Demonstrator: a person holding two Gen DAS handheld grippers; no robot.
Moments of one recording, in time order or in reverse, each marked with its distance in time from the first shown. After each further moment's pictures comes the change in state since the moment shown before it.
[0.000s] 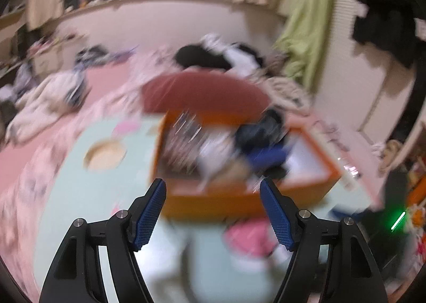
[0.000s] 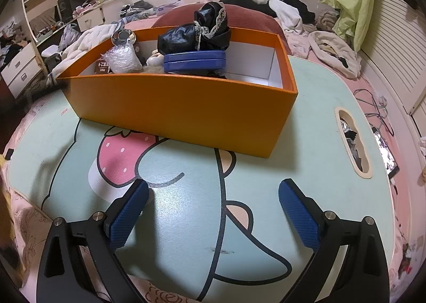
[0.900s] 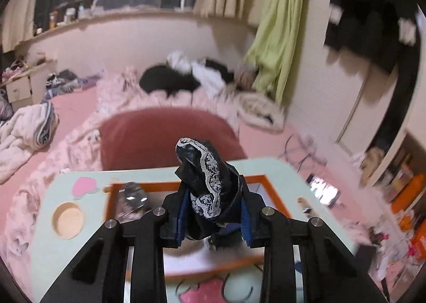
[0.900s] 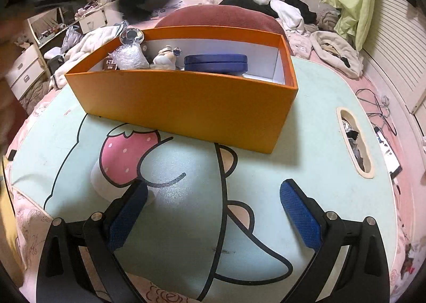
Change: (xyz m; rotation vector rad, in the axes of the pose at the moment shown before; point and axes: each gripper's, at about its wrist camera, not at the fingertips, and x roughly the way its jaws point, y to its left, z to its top) left arm -0.001 -0.039 0.064 0.037 -0.084 -0.112; right arm 0.001 0.006 -0.003 0.007 -0.005 0.018
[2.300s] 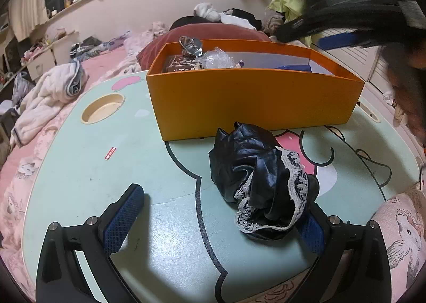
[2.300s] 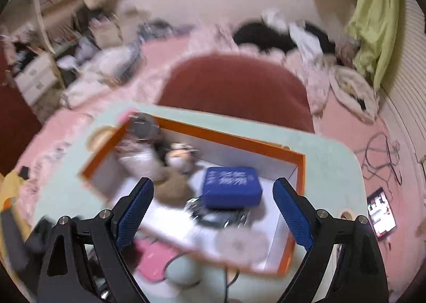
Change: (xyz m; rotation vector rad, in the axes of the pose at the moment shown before) left arm 0.015 0.052 -0.138 0.059 0.241 0.180; right arm 0.003 0.017 0.124 -0.054 -0.035 0.048
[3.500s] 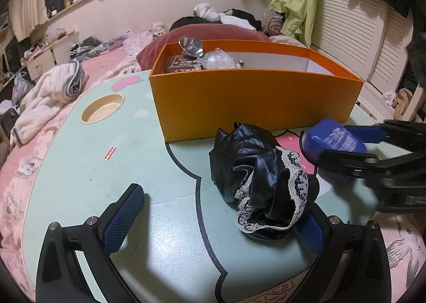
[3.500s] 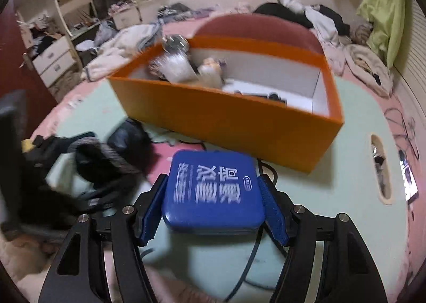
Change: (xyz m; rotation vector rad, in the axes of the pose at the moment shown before) left arm 0.000 0.000 -0.005 0.014 -0.003 -0.008; right arm -0.002 0.022 -0.105 -0.027 0.036 0.113
